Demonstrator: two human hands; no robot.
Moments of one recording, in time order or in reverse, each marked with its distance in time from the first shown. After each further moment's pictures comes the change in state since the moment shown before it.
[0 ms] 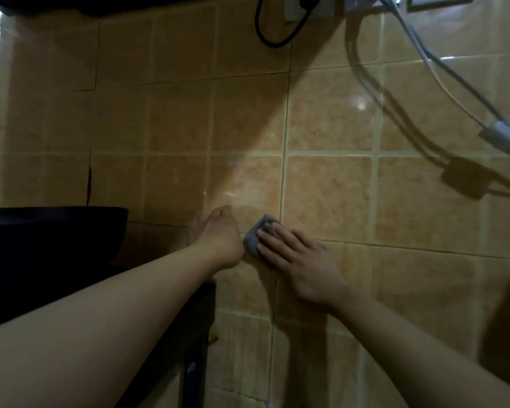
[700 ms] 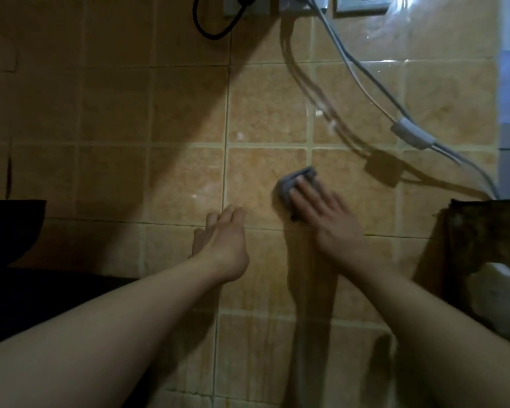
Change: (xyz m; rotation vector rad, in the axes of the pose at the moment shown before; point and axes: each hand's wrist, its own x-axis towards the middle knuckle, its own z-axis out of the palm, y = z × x) left_hand -0.027 0.072 0.051 -0.053 0.097 0.324; right_hand -0.080 0.089 -0.022 -0.048 0.180 0.434
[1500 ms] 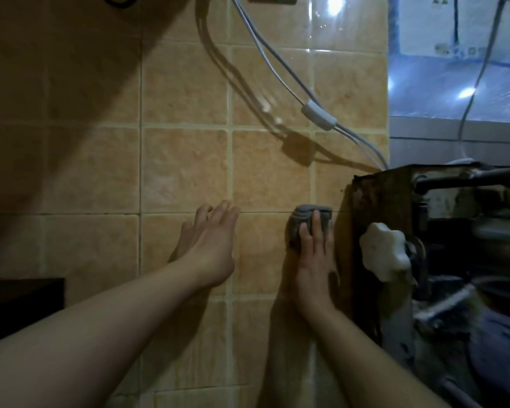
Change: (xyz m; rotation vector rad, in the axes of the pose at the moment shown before) left_hand -0.012 0.073 0.049 0.059 -0.010 0.252; right_hand -0.124 0.022 0.057 0.172 0.244 0.547
